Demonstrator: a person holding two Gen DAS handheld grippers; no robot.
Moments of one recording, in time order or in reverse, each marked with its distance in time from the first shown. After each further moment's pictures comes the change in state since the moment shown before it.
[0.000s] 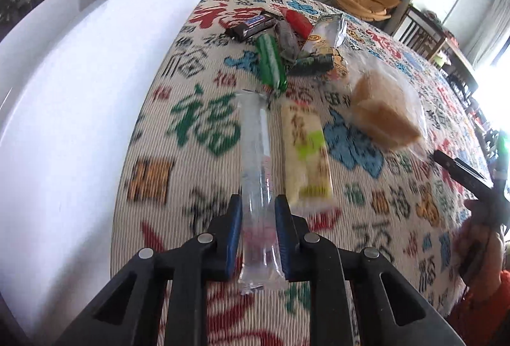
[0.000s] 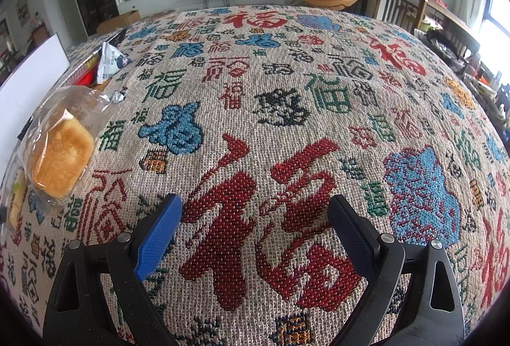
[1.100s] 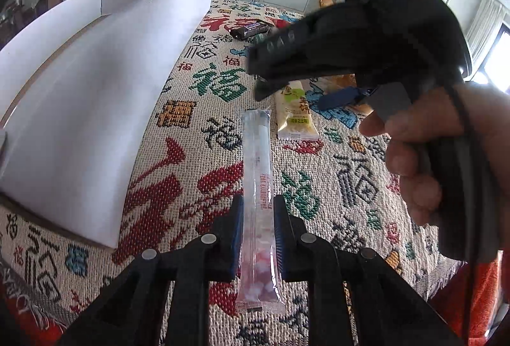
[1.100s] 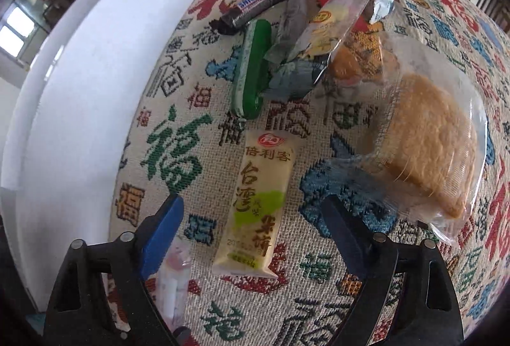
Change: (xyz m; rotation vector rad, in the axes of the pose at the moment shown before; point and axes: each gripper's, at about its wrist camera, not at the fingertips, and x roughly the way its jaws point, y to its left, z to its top) left arm -0.040 0.004 -0.068 0.026 -0.107 -0.028; right arm 0.020 0.264 0.025 -0.178 0.388 0.264
